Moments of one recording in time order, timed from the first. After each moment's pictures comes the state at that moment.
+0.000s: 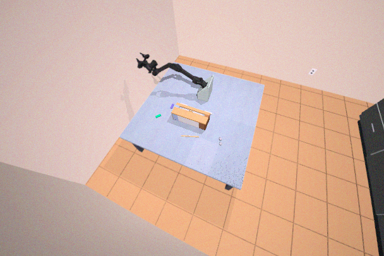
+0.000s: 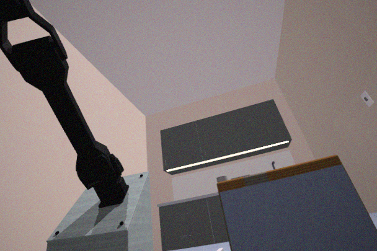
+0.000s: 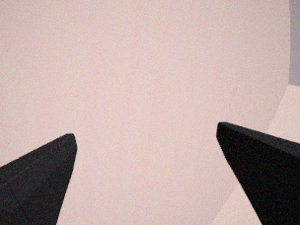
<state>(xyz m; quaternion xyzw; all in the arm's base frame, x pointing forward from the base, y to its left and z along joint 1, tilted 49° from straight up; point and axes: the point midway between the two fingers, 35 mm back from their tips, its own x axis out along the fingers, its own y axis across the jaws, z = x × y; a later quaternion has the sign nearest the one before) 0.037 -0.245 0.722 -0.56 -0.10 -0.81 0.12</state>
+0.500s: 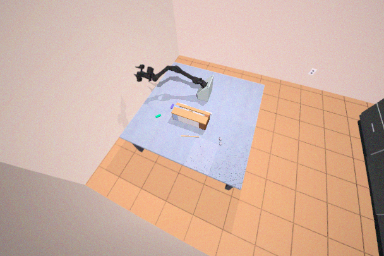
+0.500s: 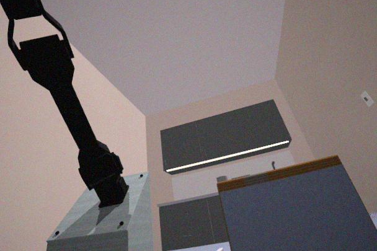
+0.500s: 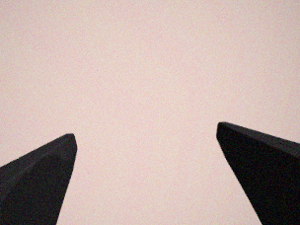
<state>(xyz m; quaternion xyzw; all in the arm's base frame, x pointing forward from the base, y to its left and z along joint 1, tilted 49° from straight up) 0.141 -0.338 0.672 -0.55 -0.02 -0.76 0.34</state>
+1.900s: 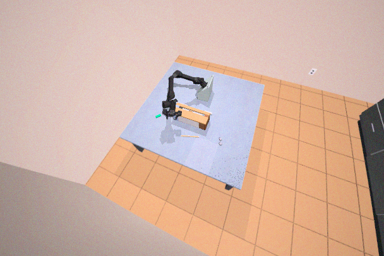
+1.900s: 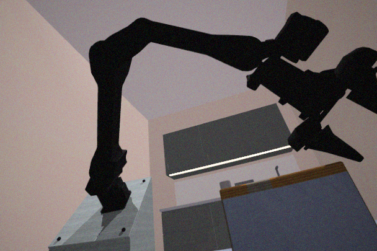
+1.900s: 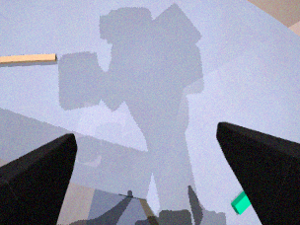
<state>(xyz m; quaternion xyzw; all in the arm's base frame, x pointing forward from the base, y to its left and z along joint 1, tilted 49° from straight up) 0.487 -0.159 0.155 -0.47 0.50 -0.16 0.71</state>
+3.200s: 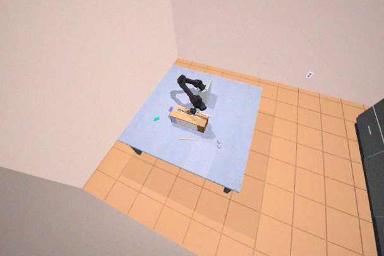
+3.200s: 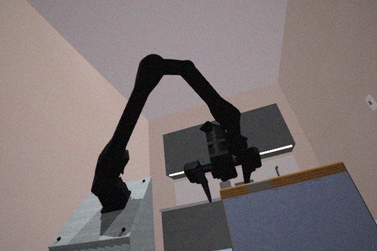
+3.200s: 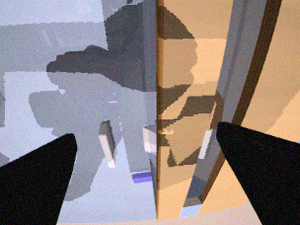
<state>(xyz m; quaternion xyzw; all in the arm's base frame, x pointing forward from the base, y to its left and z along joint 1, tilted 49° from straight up) 0.288 -0.028 0.008 -0.67 0.72 0.10 0.17</state>
